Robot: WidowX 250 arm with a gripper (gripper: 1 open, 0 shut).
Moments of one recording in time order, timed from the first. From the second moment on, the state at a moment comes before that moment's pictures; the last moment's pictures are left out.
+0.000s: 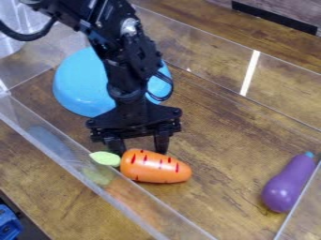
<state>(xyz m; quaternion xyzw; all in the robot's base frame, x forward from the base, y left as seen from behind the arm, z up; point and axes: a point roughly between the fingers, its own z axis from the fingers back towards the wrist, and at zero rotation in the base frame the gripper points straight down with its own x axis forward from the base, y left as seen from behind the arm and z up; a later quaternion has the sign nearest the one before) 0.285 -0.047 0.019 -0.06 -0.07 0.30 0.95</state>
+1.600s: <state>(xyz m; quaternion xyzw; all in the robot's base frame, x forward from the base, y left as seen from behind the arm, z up) 0.299 -0.041 0.020 -0.05 -0.09 0.33 0.94</state>
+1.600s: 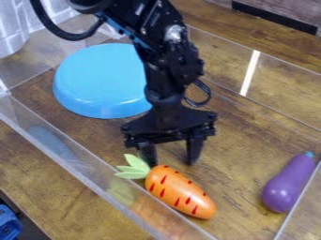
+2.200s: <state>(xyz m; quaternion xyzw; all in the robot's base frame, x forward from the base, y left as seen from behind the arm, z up) 0.298 -0.043 0.020 -0.06 -0.09 0.28 0.95</state>
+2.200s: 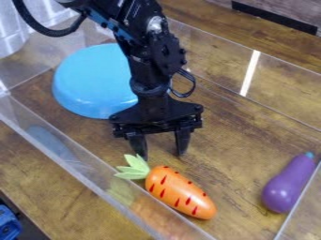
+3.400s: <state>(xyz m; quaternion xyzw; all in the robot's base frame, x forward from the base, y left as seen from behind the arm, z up) 0.283 -0.045 0.019 -0.06 -0.11 0.23 0.96</state>
